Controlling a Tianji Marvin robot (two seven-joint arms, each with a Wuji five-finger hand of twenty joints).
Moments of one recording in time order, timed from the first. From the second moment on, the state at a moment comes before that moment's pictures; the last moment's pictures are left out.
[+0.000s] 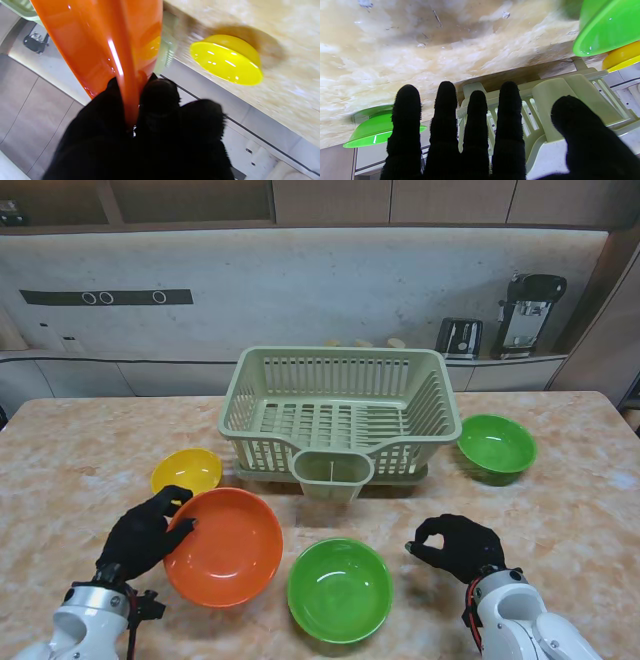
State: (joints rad) left arm 2.12 -1.15 -1.55 -2.03 0.64 0.01 0.24; right arm -1.93 -1.08 1.33 -1.90 -0.90 0.25 0.01; left_hand 1.08 -0.36 0.40 -0.15 0.44 0.02 0.89 0.95 0.98 0.09 0.47 1.07 1.21 -0.09 1.08 0.95 1.04 -0.08 1.65 0.41; right_hand 0.29 -0.33 0.66 0.03 0.68 -0.24 0.66 0.52 0.70 -0.09 0.53 0.38 0.76 0.01 0.50 0.34 0.52 0.23 1.15 0.28
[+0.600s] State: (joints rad) left arm 1.95 -1.11 -1.35 -2.00 0.46 -0.02 0.02; right arm -1.93 -1.08 1.34 -1.90 -0.90 0.25 0.00; left_hand 1.09 -0.35 0.37 -0.12 0.44 0.02 0.89 0.95 0.97 0.09 0.48 1.06 1.21 -0.08 1.08 0.95 1.04 -0.08 1.65 0.42; right_hand 0.29 -0.33 0.66 0.03 0.70 -0.24 0.66 0.52 0.70 -0.09 0.53 0.38 0.76 0.01 0.50 0.34 0.52 0.23 1.15 0.28
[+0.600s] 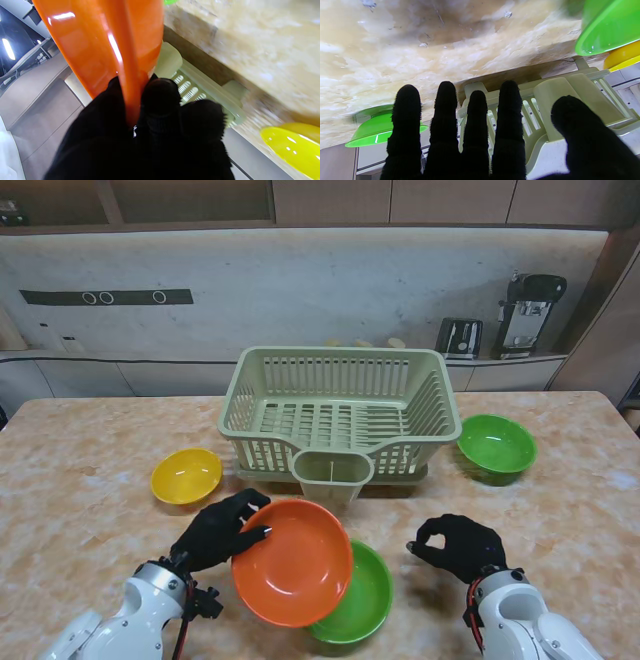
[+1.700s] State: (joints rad) left arm 1.65 -1.10 -1.03 -1.75 0.42 0.04 -0.08; right arm -1.93 -1.08 1.34 -1.90 -0.90 0.25 0.00; left_hand 1.14 -0.32 0.30 -0.12 0.43 0.04 0.88 0.91 0.93 0.09 0.48 1.01 1.21 -0.06 1.00 1.01 1.04 -0.06 1.63 0.38; right_hand 0.29 -0.33 0.66 0.03 0.70 -0.24 0.66 0.52 0.70 -0.09 0.53 0.38 0.76 0.01 0.50 0.34 0.52 0.23 1.15 0.28
